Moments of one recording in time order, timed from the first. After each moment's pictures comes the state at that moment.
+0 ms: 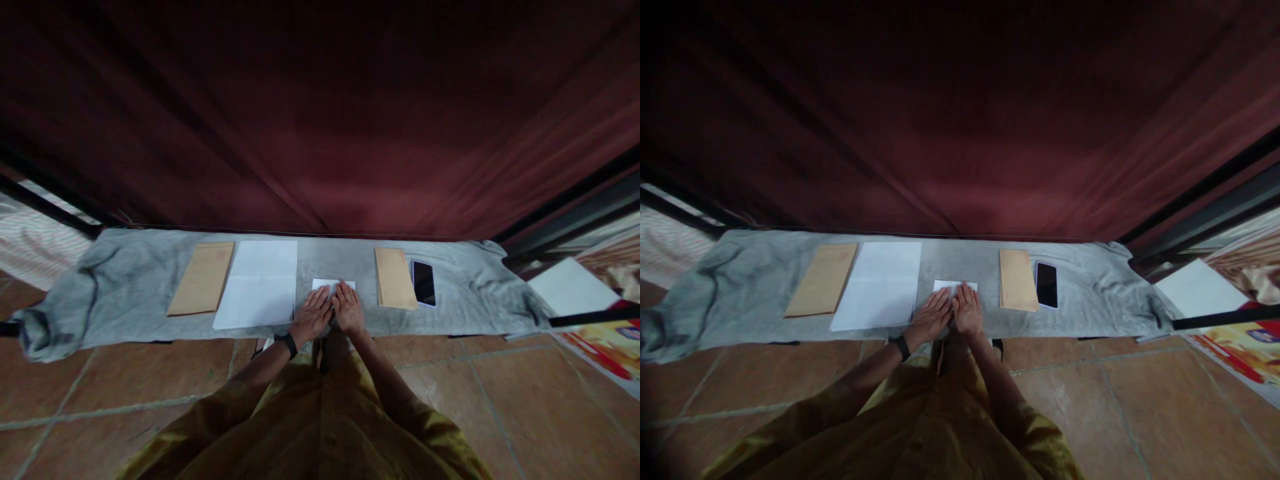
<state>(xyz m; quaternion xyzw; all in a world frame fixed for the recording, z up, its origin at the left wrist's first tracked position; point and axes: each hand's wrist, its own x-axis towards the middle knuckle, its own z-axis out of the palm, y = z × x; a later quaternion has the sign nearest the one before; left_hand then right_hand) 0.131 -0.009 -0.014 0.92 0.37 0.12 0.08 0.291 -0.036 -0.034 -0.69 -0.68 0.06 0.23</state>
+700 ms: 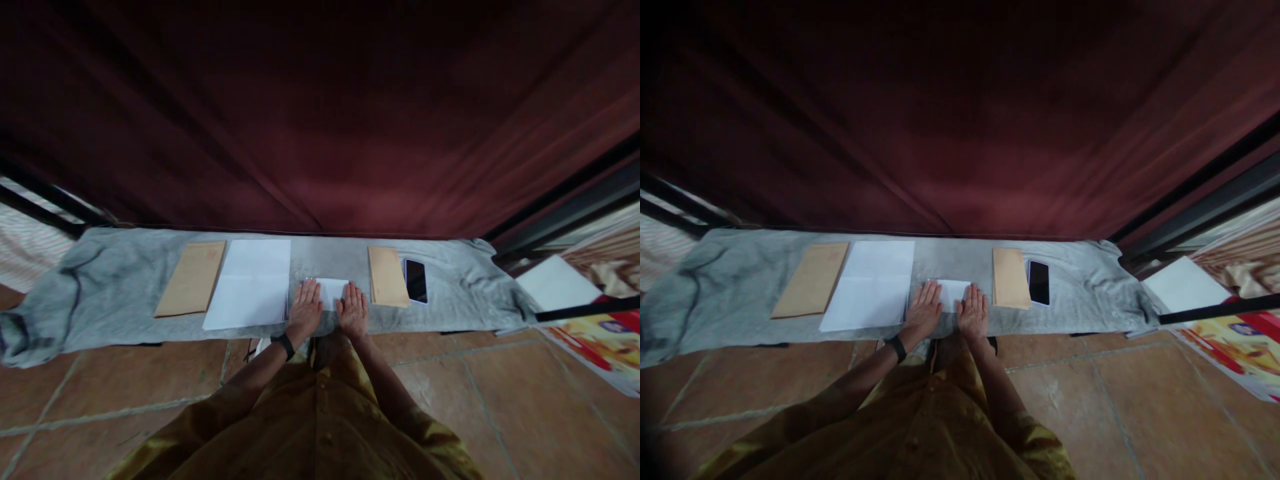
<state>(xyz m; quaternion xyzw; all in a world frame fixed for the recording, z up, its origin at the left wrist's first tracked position) 0.148 -0.007 -0.012 0.86 0.49 0.11 0.06 0.313 -0.061 -0.050 -0.73 -0.63 -0.04 0.26</state>
